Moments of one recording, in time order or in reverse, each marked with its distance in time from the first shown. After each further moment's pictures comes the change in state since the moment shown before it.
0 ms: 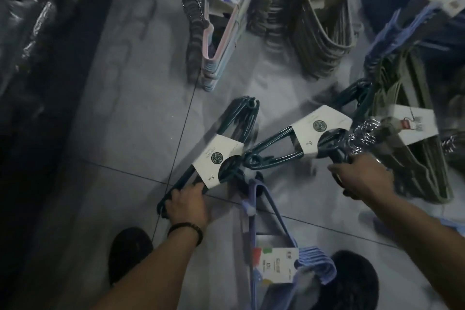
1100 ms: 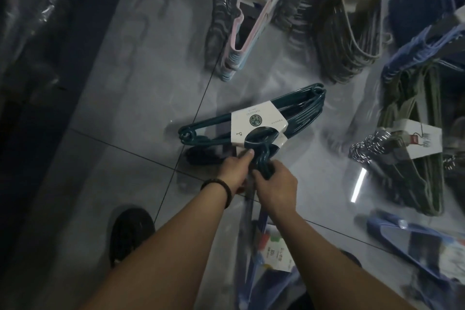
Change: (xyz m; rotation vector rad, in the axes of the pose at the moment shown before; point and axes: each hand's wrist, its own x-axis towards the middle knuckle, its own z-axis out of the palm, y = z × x) left_hand 0.031 0.077 -0.046 -1.189 -0.543 -0.357; right_hand -0.072 -0.098 0.154 0.288 0.027 -0.210
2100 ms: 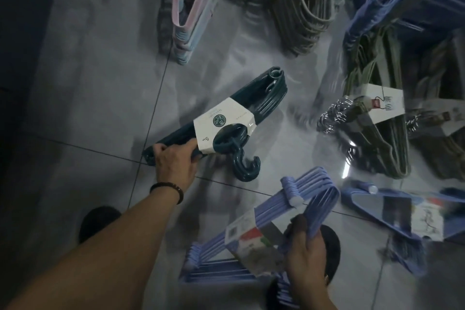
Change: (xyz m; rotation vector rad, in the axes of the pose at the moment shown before) left_hand 0.017 -0.045 -0.024 1.165 0.571 0.823; right_hand -0.112 0.142 -0.082 0.368 0.161 0.378
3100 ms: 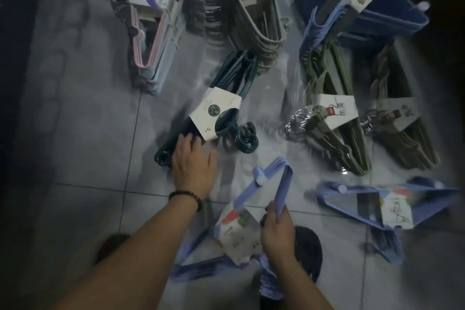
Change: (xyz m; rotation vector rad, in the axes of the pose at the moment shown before) left_hand 0.027 0.113 -0.029 -0.182 -0.111 -0.092; right_hand 0.041 -0.037 0.002 0.001 -0.077 0.062
